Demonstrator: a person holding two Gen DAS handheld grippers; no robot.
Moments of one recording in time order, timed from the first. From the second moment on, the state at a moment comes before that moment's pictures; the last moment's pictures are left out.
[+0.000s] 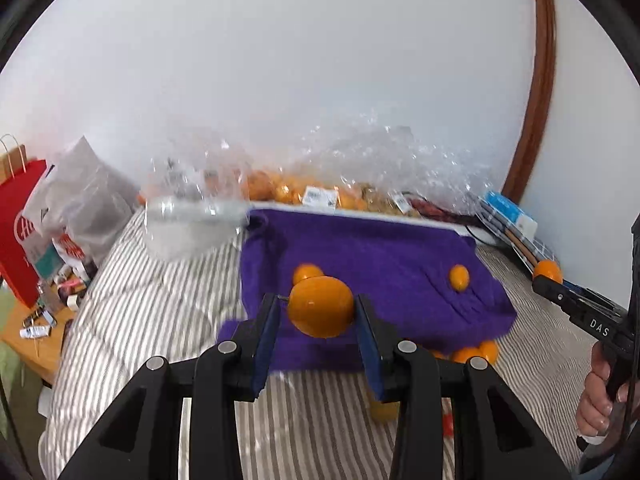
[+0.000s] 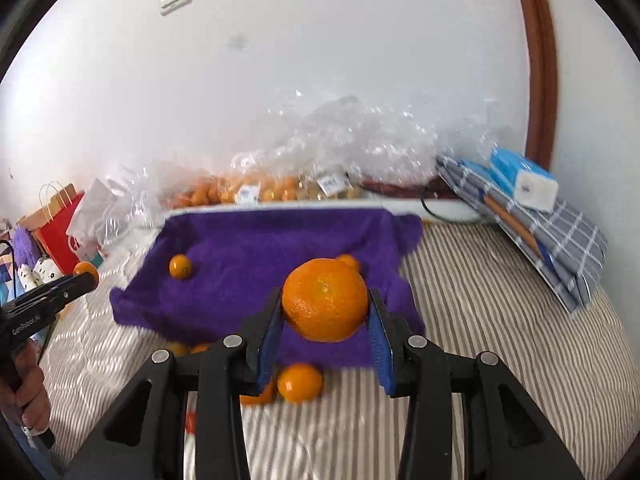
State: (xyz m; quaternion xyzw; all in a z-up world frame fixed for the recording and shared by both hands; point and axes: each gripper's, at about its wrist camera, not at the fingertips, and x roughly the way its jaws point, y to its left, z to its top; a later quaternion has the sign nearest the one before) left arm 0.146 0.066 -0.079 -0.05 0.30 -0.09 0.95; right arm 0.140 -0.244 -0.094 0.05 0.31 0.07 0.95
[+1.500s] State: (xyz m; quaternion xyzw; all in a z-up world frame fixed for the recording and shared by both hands) left arm 0.237 0.051 -0.150 -0.05 0.37 -0.08 0.92; right arm 0.218 -0.237 -0.174 0.05 0.40 0.06 0.91
